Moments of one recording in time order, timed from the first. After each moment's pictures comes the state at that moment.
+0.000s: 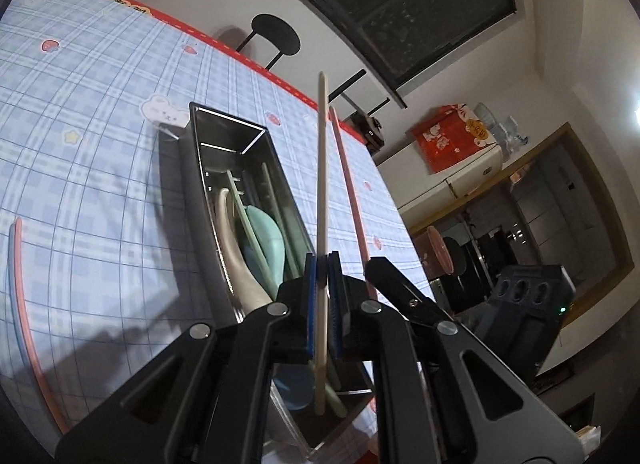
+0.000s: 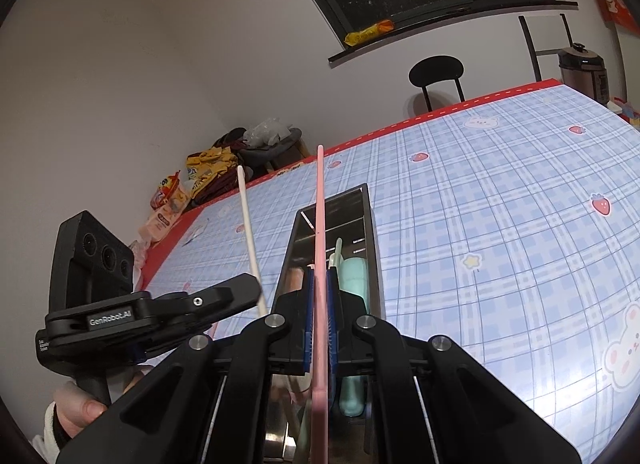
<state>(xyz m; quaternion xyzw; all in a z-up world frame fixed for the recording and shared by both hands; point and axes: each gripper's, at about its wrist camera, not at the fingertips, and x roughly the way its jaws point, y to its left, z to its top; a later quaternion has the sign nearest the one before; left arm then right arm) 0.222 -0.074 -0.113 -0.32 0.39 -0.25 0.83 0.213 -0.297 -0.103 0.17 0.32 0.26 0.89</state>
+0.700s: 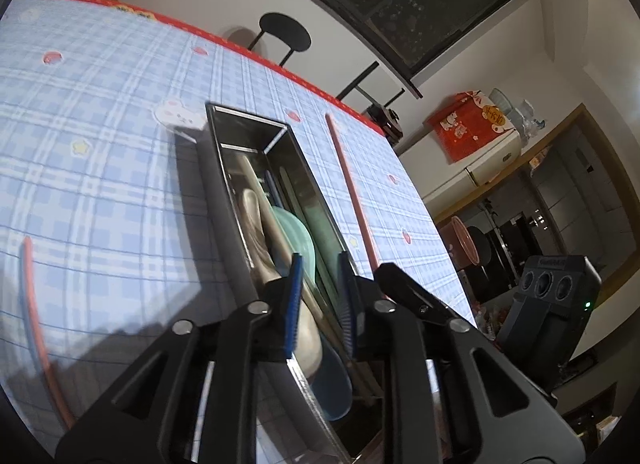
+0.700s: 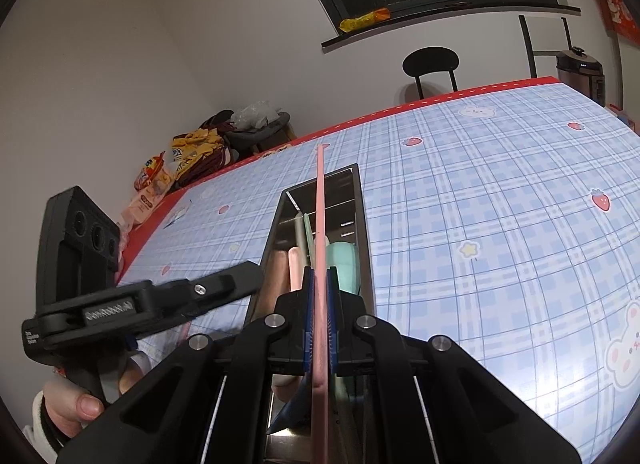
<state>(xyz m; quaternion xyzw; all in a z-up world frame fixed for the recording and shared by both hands) 0.232 -0.075 -0.122 -0.28 0.39 -0.22 0.85 0.221 -0.284 -0.118 0.14 0.34 0.24 0.90</state>
